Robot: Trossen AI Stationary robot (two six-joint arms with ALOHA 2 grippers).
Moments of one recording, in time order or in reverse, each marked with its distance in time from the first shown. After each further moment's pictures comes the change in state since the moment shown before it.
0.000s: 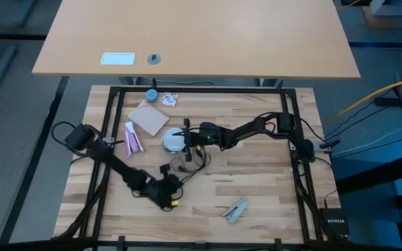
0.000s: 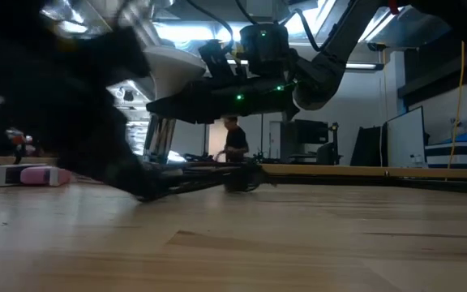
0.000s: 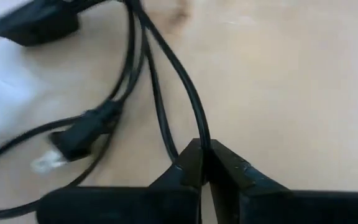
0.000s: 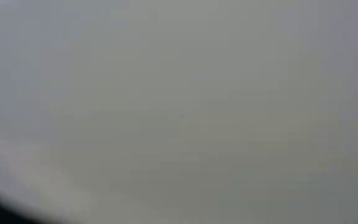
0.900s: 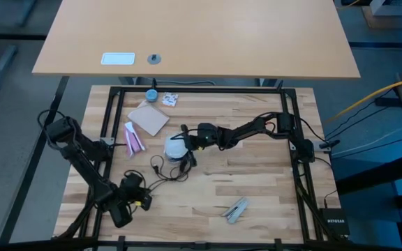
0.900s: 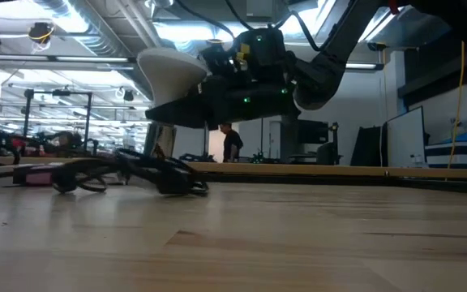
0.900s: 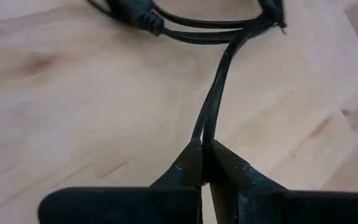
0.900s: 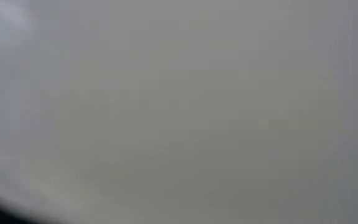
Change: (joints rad) left arm -0.401 -0.226 0.000 -0.668 -0.062 -1.463; right arm 0.000 0.000 0.000 -0.084 -0.192 0.061
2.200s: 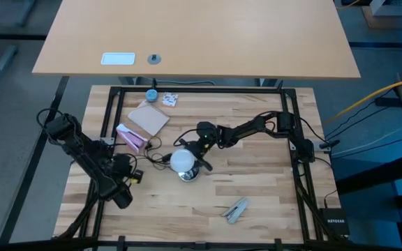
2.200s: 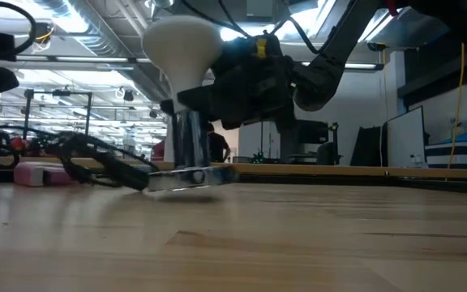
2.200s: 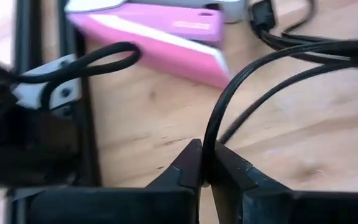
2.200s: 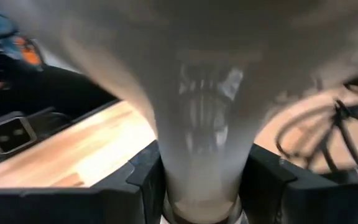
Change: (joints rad) left arm 0.084 -0.040 0.000 -0.729 0.226 -0.203; right arm -0.019 0.001 -0.001 -0.081 -0.565 0.098
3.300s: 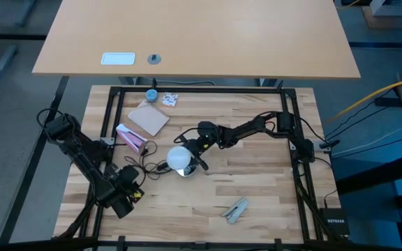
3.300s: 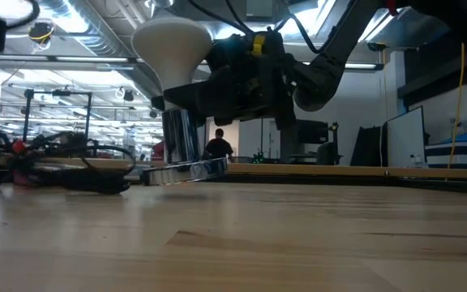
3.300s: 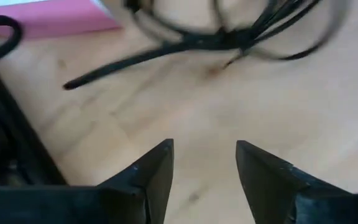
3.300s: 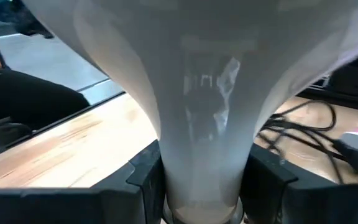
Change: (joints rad) left arm -0.023 0.000 0.096 0.177 0.096 0.436; right arm -0.001 0.000 0.000 0.069 0.105 -0.003
